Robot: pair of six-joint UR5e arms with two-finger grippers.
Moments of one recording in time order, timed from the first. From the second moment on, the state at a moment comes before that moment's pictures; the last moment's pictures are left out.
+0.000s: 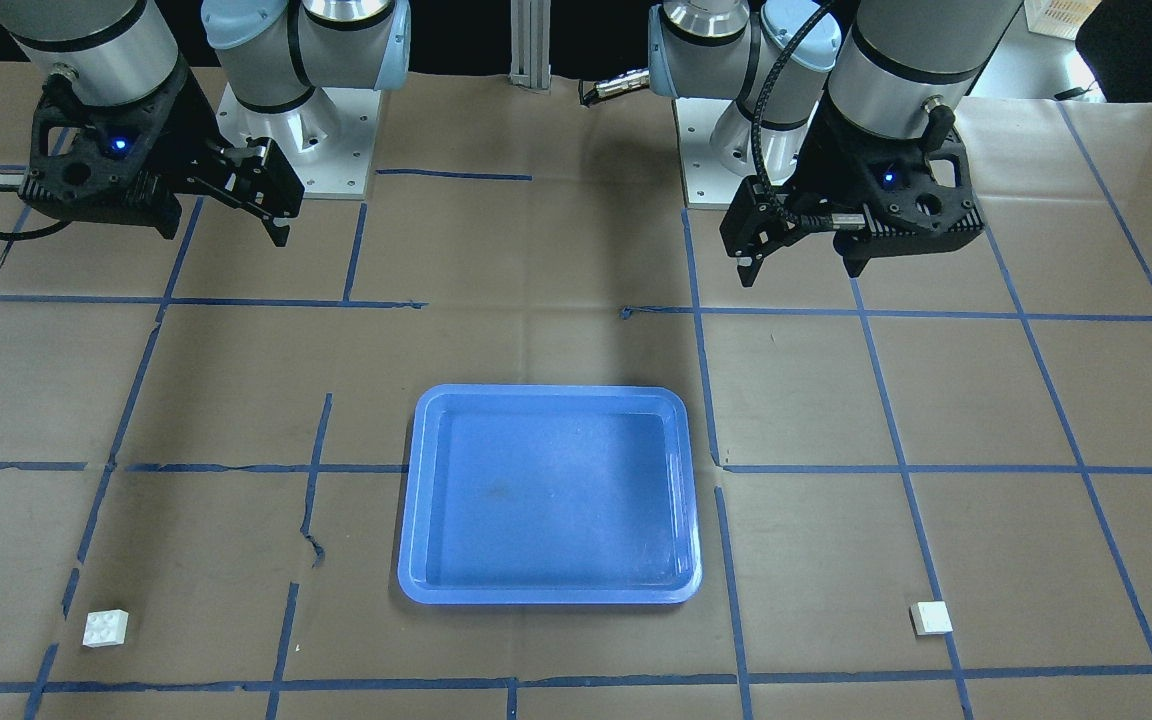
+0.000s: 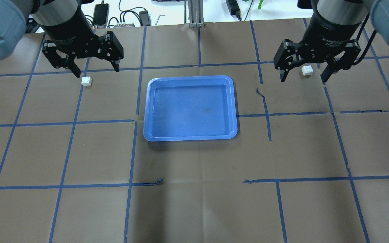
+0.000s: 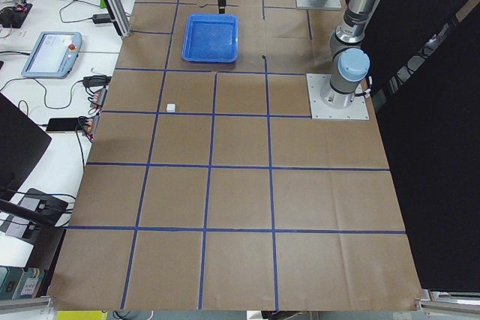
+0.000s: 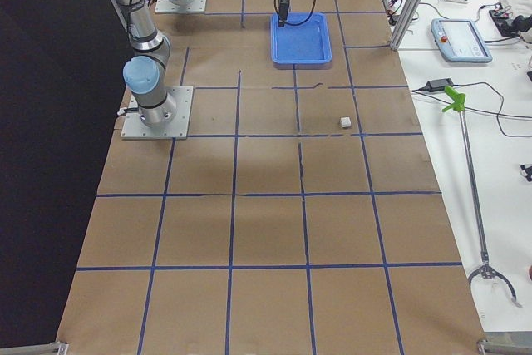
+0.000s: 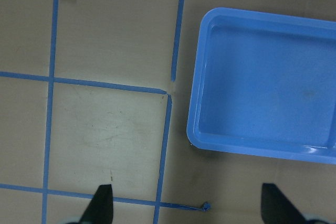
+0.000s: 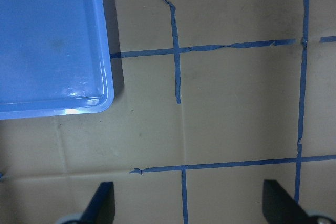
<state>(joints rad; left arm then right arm) -1.60 -1.63 -1.47 -1.61 1.58 -0.15 1.56 -1.57 1.52 -1.47 -1.56 0.06</state>
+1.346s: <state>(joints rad) -1.42 -1.64 -1.57 -1.55 1.58 0.00 1.52 -1.54 1.52 -1.51 -1.56 -0.25</state>
